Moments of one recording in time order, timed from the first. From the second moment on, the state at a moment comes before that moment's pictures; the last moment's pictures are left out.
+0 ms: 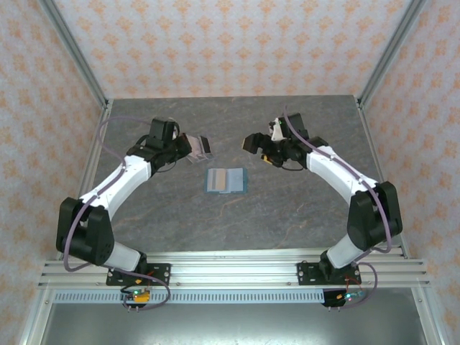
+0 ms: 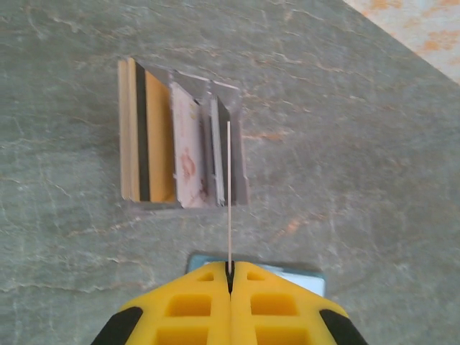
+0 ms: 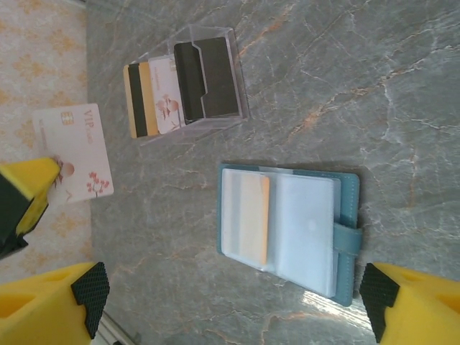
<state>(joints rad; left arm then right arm) -0.24 1.47 1.09 -0.39 0.06 -0.69 0.39 1.56 1.18 -0.44 -0.49 0.69</state>
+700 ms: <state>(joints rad) -0.24 1.81 1.29 -0.34 -0.01 -0.70 0.39 1.54 1.07 -0.39 -0.52 0.68</state>
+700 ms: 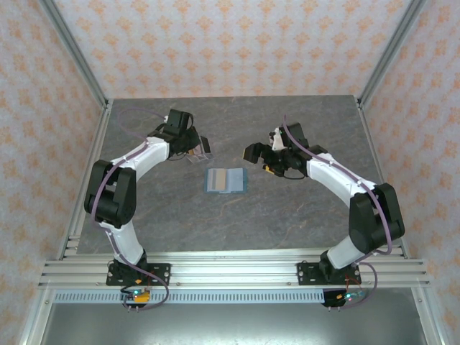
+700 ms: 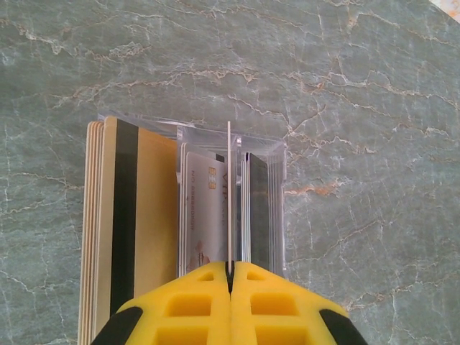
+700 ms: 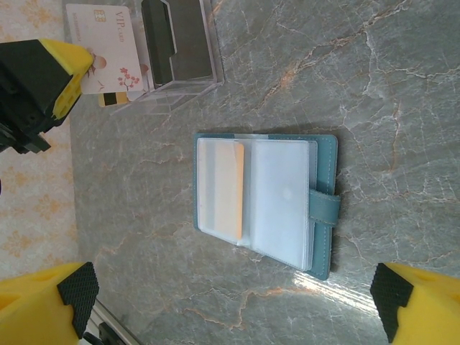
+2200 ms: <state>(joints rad) -0.22 1.40 1.11 -0.58 -0.08 -0.69 0.70 1.72 1.28 -0.56 -0.14 0.69</state>
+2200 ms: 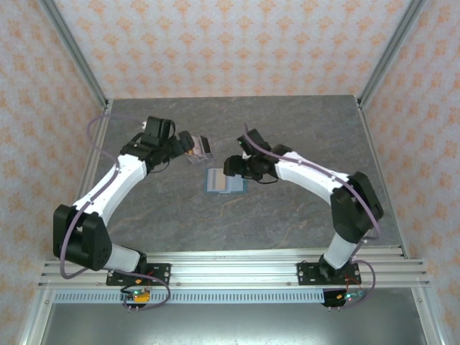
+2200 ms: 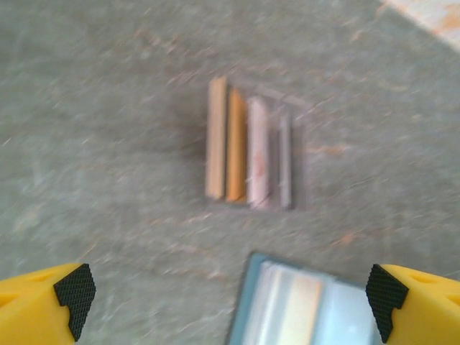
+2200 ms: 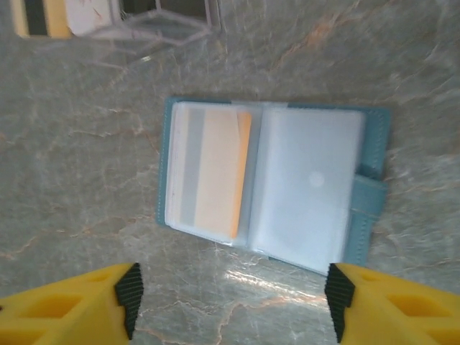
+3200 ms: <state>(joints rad) -0.22 1.42 0.90 -0.55 0.15 -0.66 0.77 2.06 1.50 -0.69 0.01 0.71</state>
